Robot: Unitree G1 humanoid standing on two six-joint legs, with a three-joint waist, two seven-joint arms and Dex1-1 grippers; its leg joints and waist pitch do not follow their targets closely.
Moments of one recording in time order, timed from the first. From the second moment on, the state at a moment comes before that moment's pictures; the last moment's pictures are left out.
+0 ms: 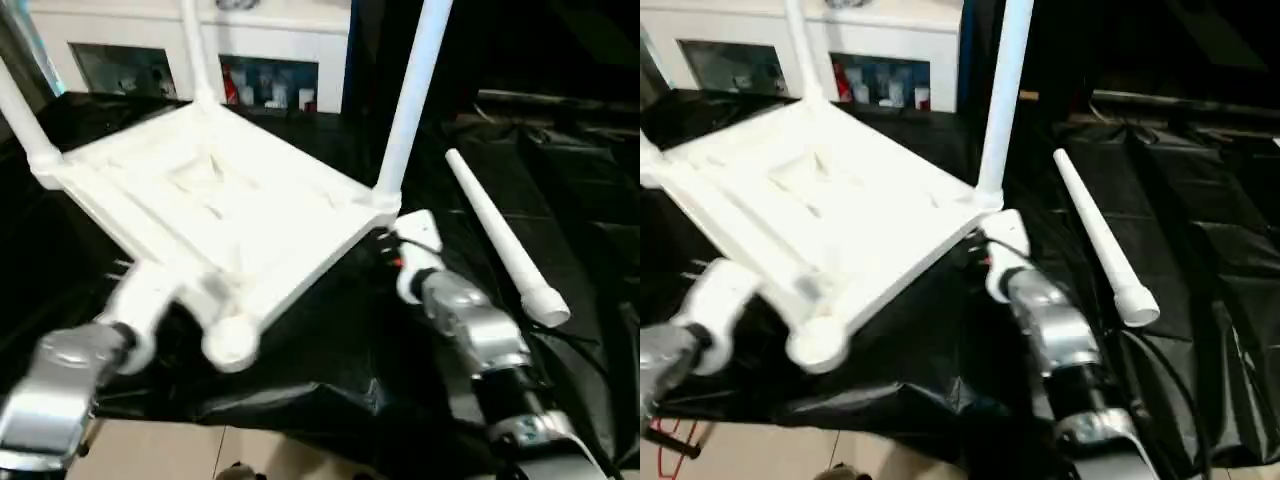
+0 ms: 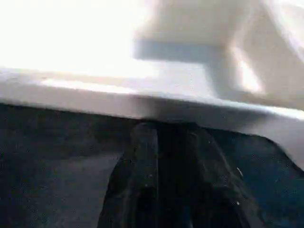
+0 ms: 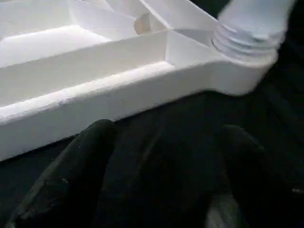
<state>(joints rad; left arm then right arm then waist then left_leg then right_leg) -0.06 0.56 -0.06 -0.24 0.00 0.81 -0.64 -0.44 -0.13 0.05 0.31 0.04 0.53 0.28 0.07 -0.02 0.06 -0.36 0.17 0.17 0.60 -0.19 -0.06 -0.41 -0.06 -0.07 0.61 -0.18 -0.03</state>
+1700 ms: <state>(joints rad) -0.32 0.46 -0.21 -0.26 -0.28 0.68 -0.94 -0.92 -0.55 -0.06 1.12 0.01 0.77 0.49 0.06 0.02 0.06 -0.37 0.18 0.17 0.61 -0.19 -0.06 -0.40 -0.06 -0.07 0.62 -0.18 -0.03</state>
